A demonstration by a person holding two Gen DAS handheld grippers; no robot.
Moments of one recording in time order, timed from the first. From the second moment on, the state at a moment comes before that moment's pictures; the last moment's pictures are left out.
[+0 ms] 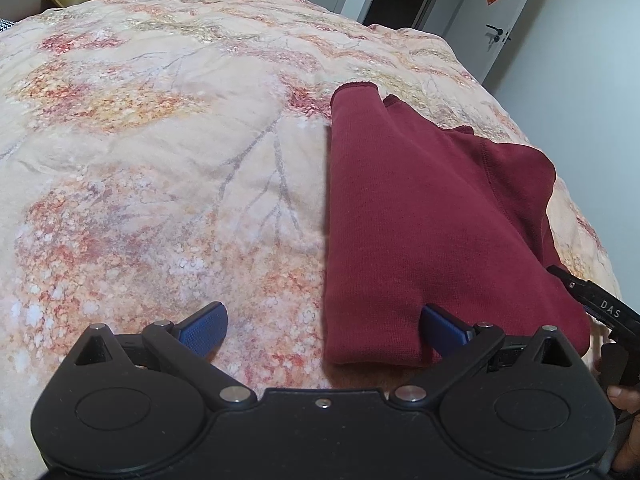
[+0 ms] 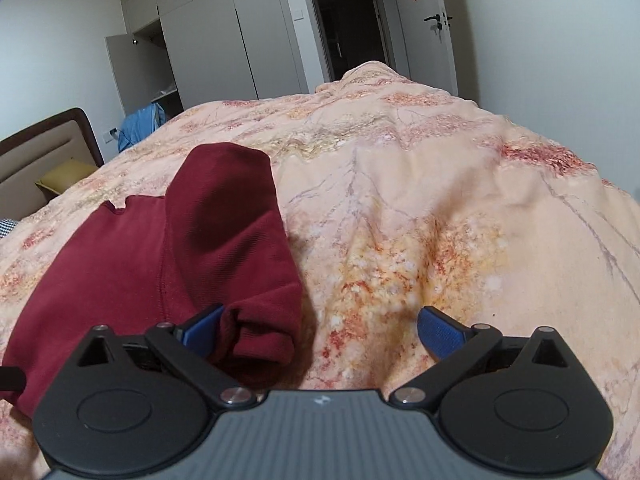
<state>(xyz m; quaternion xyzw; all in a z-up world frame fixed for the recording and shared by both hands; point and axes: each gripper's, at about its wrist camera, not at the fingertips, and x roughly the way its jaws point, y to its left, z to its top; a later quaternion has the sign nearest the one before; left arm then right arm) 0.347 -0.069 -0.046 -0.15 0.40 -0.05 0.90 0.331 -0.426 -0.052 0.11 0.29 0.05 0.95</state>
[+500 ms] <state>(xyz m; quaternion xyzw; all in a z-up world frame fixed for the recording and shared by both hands) 0.394 -0.081 -0.016 -0.13 0.35 -0.06 0.93 0.396 -0.426 -0.002 0.10 0.23 0.10 0.96</state>
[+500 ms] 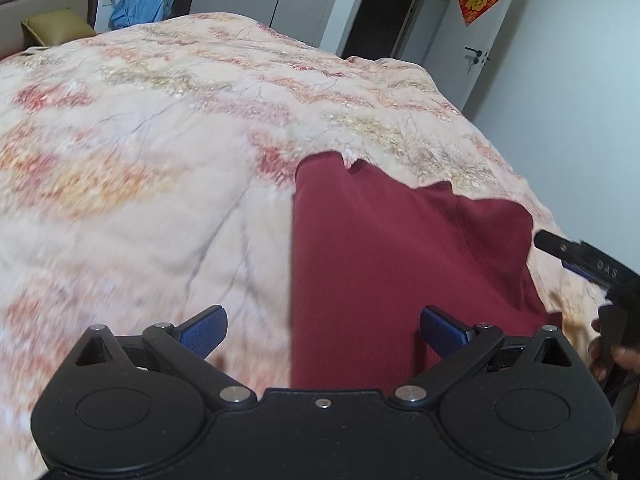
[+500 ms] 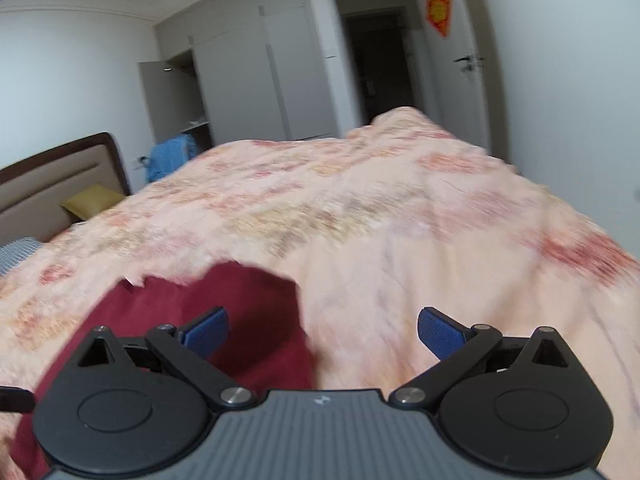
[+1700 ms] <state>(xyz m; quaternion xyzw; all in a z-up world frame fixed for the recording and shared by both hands) 0.403 -0.058 -0.034 -0.16 0.37 -0.04 0.92 0.322 -0.427 -0.047 0.08 0.29 0.07 0.95</state>
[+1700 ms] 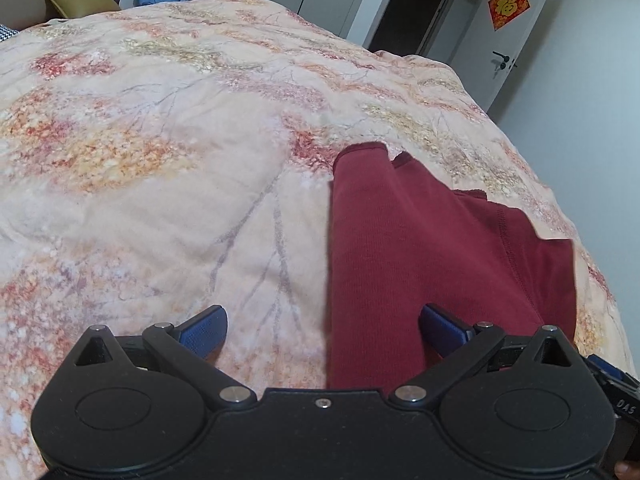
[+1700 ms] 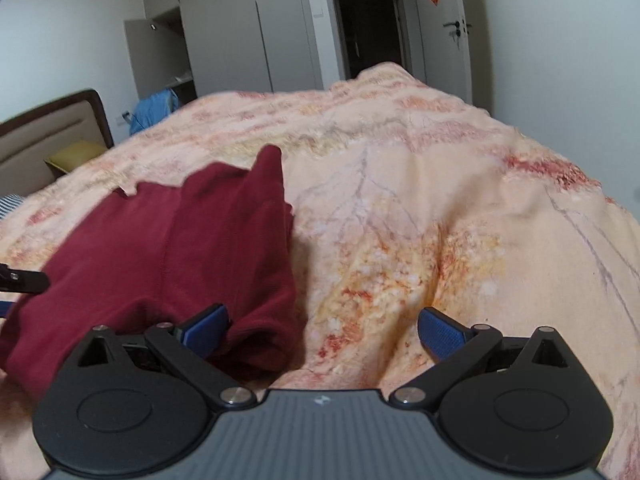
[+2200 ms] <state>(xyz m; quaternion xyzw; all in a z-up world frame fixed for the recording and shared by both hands) 0.441 -0.076 -0.031 -0.14 0.38 -0.08 0.91 0.410 -0.446 -0.049 0.27 0.30 0.24 0.88</state>
